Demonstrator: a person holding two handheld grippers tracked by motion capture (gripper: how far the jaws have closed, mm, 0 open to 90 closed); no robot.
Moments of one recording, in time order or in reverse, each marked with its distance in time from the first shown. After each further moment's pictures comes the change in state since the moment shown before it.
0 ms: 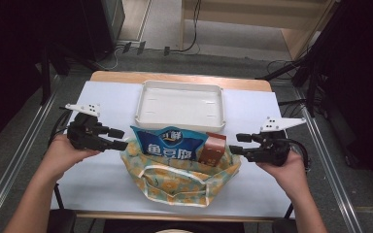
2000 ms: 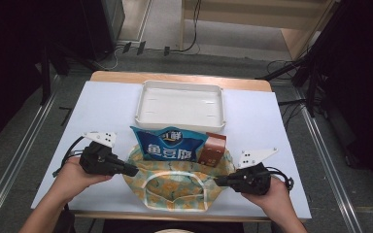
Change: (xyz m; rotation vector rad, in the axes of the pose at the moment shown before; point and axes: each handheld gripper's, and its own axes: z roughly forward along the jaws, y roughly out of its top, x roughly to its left) left arm -0.048 -0.034 0.041 0.088 -0.176 0.076; right arm 0.056 -0.047 0.033 0.140 0.211 -0.064
